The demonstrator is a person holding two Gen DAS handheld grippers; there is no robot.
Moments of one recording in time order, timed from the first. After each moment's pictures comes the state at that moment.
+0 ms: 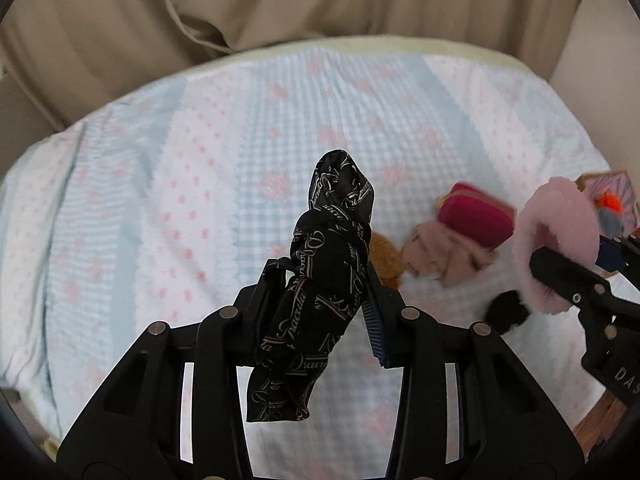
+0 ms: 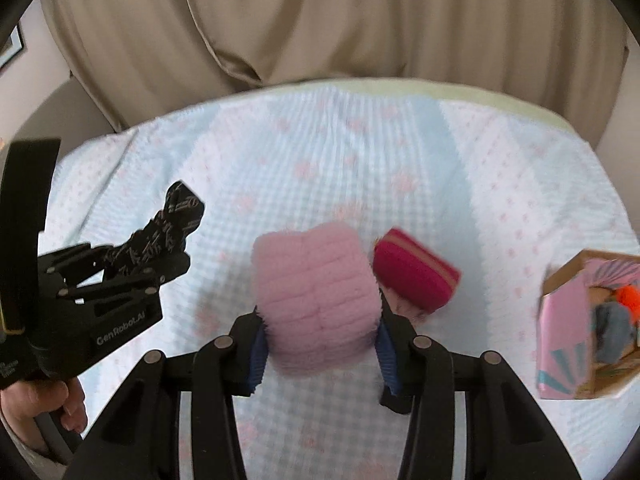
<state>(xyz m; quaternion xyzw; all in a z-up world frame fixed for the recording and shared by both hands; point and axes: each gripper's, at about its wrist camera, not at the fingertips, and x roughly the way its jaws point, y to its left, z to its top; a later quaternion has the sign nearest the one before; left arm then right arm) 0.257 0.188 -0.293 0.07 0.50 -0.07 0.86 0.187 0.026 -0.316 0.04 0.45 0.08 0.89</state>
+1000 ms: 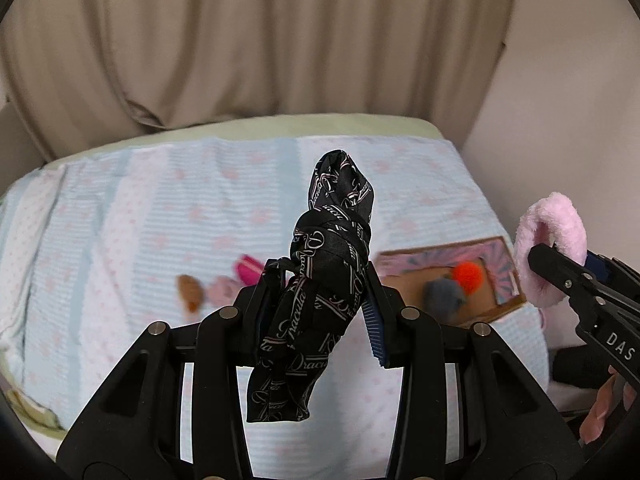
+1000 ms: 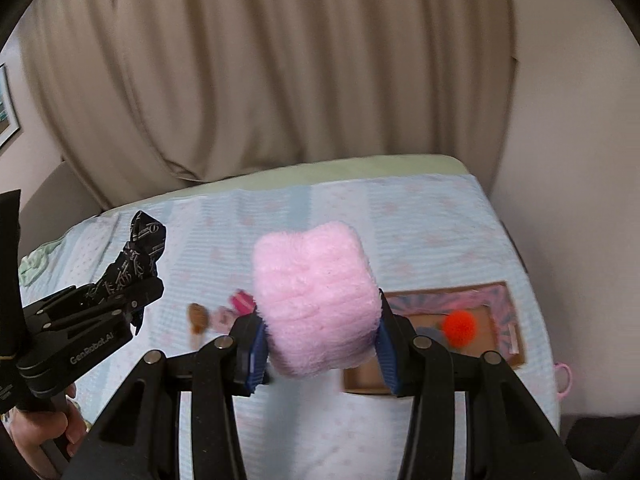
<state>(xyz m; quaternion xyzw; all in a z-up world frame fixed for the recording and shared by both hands) 0.147 -0.097 -0.119 0.01 0.44 -0.11 0.89 0.072 -0.257 -0.146 0.07 0.38 0.02 0.92</state>
